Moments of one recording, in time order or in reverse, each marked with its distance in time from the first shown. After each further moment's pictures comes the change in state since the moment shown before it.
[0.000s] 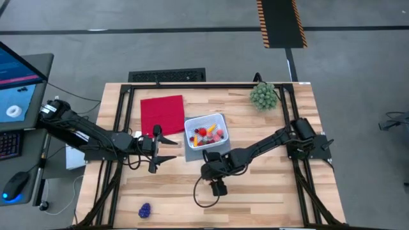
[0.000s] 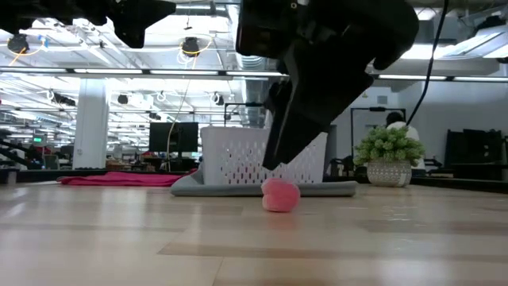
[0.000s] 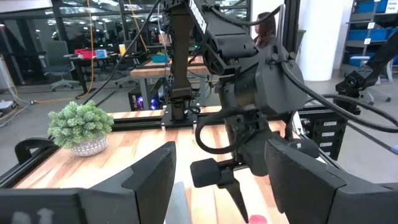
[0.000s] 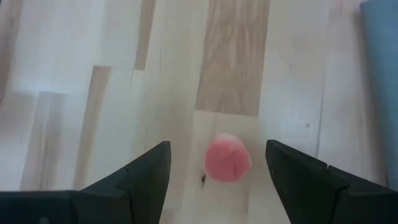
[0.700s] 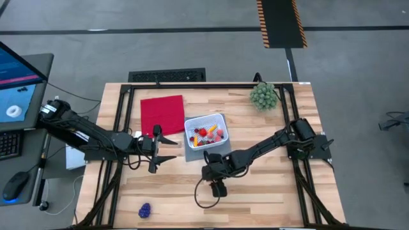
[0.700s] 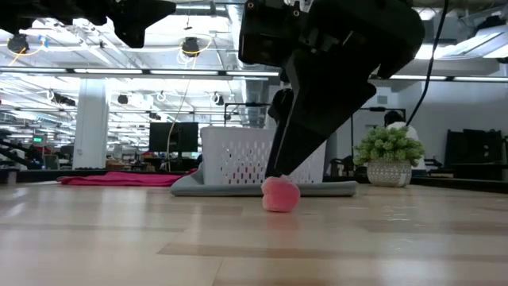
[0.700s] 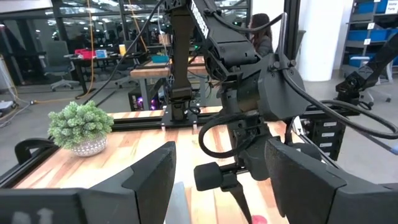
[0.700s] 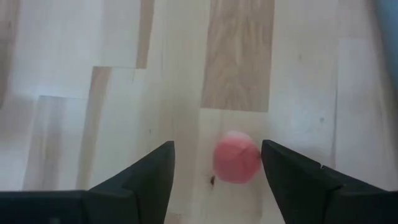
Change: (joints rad) left arm 0.000 0.000 0.000 0.001 0.000 0.000; right arm 0.007 0.006 -0.038 0.058 0.008 0.052
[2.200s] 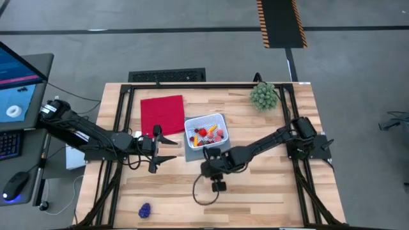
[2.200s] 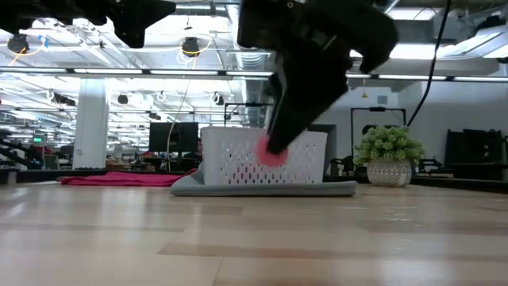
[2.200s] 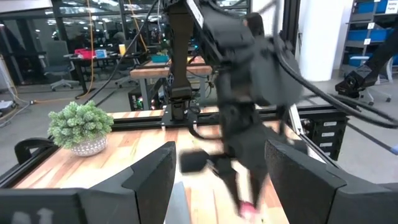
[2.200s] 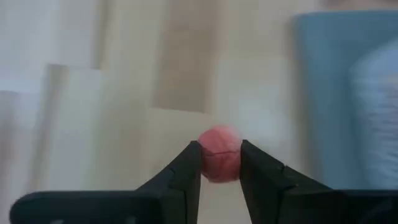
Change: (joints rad) left arm 0.000 0.000 0.000 -0.001 0.000 -0.001; right arm -0.023 -0.024 0.061 -0.118 0.091 -0.091
